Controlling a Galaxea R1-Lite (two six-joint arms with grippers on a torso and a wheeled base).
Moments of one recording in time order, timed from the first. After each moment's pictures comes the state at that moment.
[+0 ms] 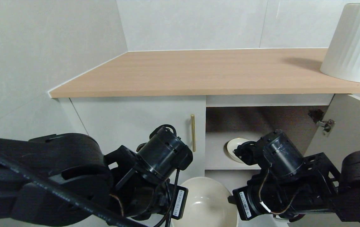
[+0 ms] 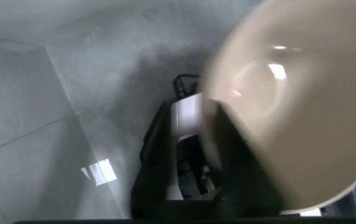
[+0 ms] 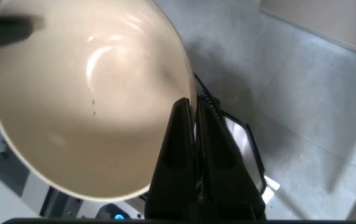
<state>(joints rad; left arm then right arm) -0.86 1.78 -1.11 0.39 0.22 -0.51 0.81 1.72 -0.90 0.02 0.02 0.42</state>
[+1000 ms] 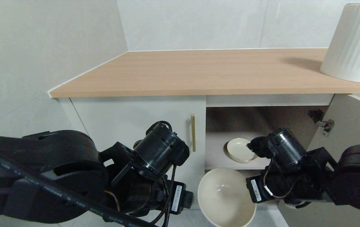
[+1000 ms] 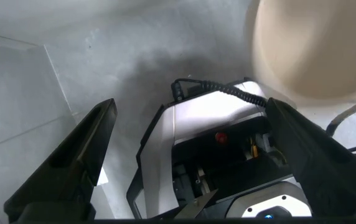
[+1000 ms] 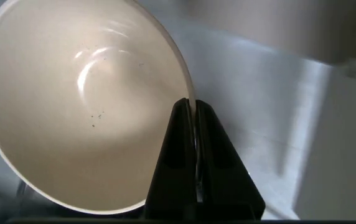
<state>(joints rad) -0.86 1.76 -1.11 0.38 0.22 -0.53 0.67 1.76 -0.88 0.01 -0.16 0.36</state>
